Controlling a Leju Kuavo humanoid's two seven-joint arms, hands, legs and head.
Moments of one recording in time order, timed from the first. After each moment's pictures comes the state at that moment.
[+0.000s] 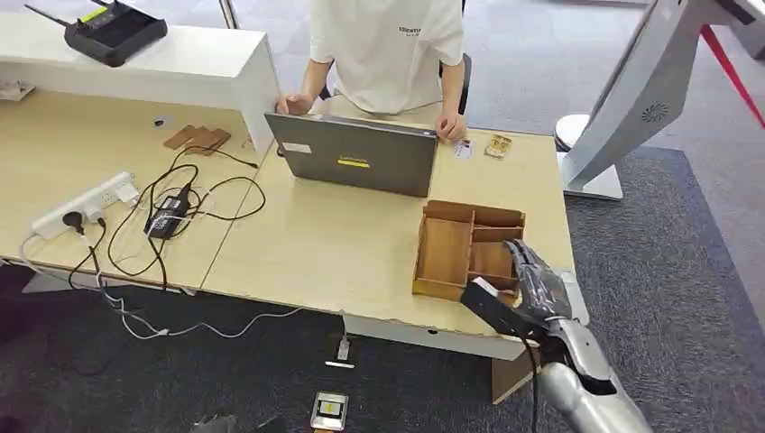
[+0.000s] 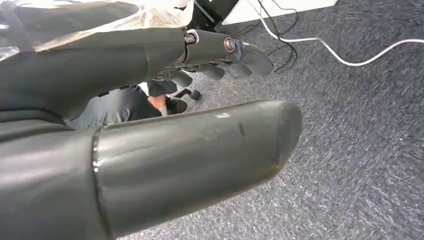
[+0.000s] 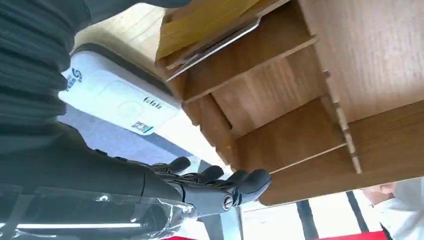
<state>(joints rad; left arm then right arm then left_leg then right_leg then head) -0.19 0.16 -0.96 -0.45 -0.26 0.48 0.33 -0.39 -0.29 0.71 -1.21 0.80 -0.13 0.25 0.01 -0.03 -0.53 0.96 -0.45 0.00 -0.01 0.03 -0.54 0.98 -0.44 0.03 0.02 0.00</state>
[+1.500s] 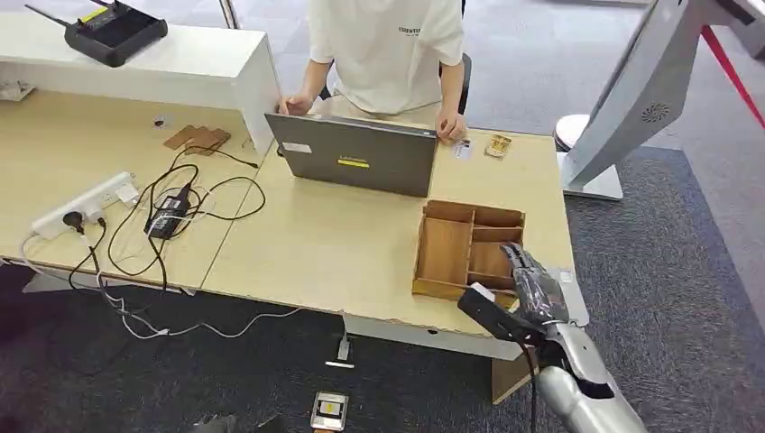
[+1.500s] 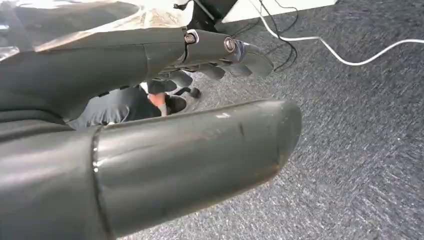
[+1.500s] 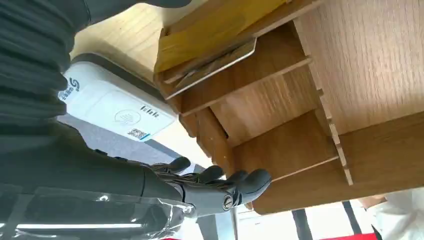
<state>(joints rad) -0.19 0.16 -0.96 -0.47 -0.25 0.48 0.33 -0.38 -0.27 0.70 -1.20 0.81 -0.13 0.22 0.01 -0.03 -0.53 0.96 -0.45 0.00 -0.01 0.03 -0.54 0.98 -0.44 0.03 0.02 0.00</state>
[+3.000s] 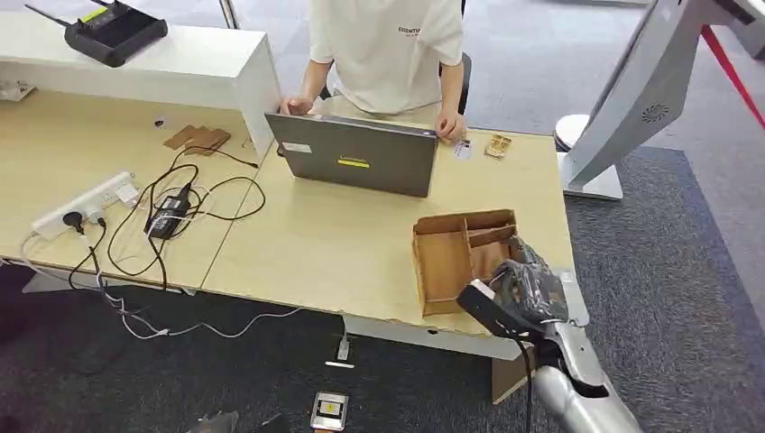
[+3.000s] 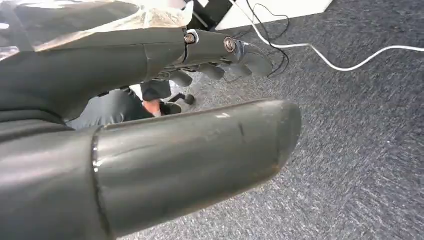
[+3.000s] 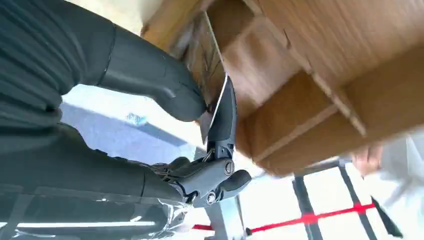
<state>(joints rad) -0.20 0.16 -0.96 -0.47 -0.29 0.47 0.33 -0.39 -0.26 0.70 -1.19 0.84 -0.25 0.22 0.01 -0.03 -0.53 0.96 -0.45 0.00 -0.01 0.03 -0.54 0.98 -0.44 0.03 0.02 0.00</state>
